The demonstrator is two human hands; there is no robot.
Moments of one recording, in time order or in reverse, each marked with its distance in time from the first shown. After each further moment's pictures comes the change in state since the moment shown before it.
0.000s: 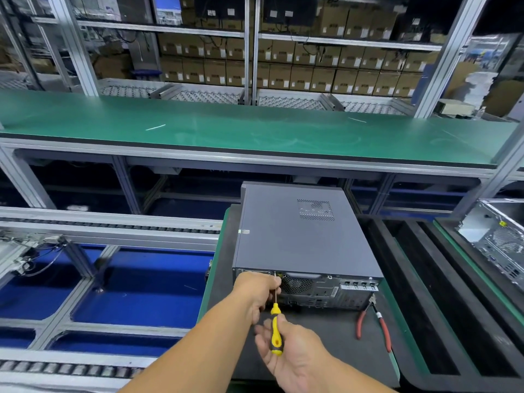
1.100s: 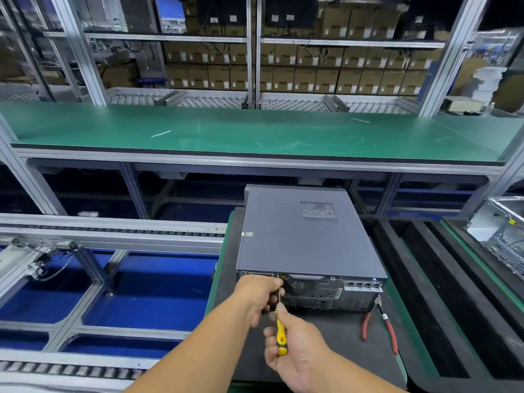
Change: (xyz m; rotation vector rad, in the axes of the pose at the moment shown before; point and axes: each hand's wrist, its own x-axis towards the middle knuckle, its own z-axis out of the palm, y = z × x) left_hand -0.013 0.005 -0.004 -0.046 -0.057 0.022; right_hand -0.002 -0.006 0.003 -0.067 -0.043 0.032
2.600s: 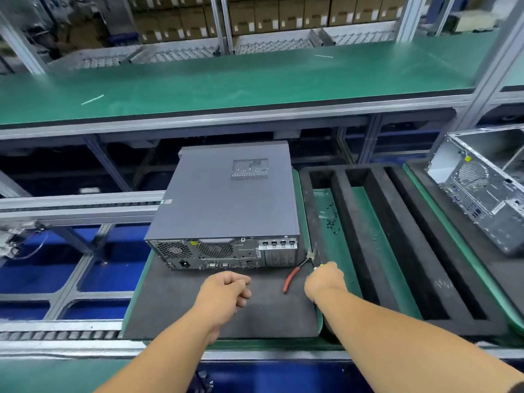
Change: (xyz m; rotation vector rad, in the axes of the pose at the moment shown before) left_hand -0.055 -0.069 0.128 0.294 0.099 0.045; right_hand 0.121 -0.143 -0.241 -1.225 0.662 -0.197
